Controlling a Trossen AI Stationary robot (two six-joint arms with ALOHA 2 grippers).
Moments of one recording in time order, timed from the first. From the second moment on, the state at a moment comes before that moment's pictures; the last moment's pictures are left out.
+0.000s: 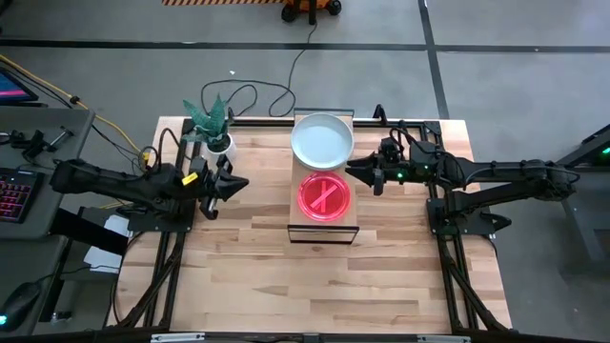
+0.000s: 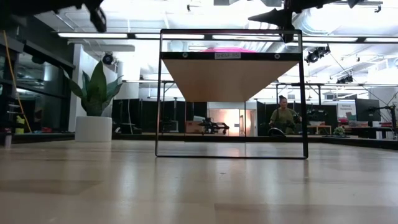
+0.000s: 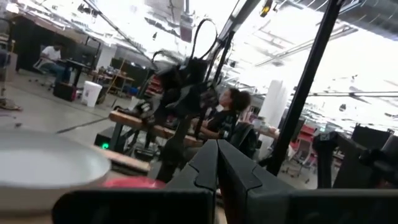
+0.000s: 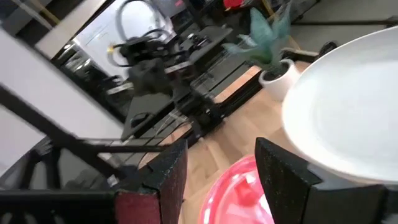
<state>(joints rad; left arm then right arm) -0.10 0.60 0.27 0.64 -0.13 -0.30 -0.10 0.96 0.73 0.09 0.03 0.65</state>
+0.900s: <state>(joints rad) -0.04 0.29 0.01 0.60 -0.11 -0.36 0.01 0.73 0.46 0.10 -0.11 0.65</state>
